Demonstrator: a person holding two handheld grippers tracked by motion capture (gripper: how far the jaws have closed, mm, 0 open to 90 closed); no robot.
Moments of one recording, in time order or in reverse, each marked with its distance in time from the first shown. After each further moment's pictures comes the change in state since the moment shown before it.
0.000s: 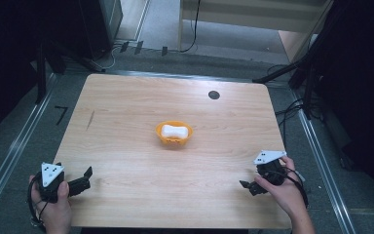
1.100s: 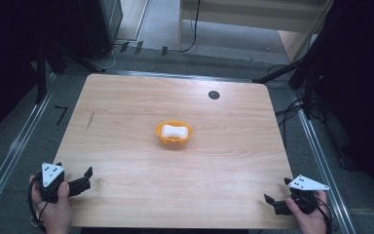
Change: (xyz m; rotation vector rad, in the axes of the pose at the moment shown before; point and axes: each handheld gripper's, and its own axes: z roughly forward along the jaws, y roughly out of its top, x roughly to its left) left arm -0.001 0.000 0.000 0.005 -0.004 0.006; right arm -0.002 -0.106 -0.033 -0.192 -0.130 0.253
